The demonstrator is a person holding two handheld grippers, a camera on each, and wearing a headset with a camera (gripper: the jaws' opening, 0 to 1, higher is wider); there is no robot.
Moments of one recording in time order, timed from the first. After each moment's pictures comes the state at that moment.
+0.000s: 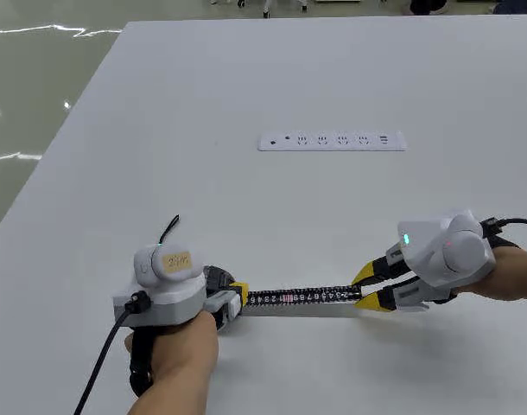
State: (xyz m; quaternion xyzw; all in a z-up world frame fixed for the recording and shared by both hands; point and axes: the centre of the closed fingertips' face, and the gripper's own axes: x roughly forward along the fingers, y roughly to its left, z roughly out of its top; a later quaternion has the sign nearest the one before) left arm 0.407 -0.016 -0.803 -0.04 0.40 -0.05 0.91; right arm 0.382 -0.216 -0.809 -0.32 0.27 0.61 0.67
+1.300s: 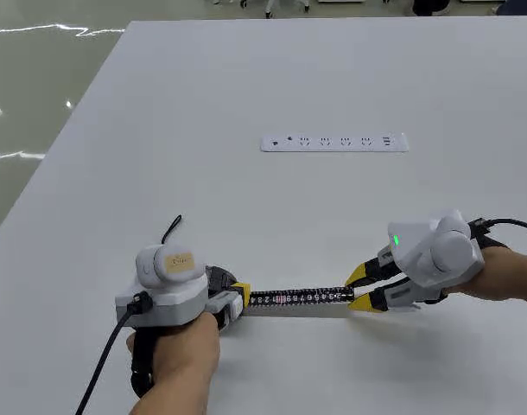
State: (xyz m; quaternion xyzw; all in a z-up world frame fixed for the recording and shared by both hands) left arm 0.407 -0.016 -0.804 -0.04 0.40 -0.06 0.91; right arm 0.383 -0.204 -0.812 -0.32 0.27 0.62 0.67
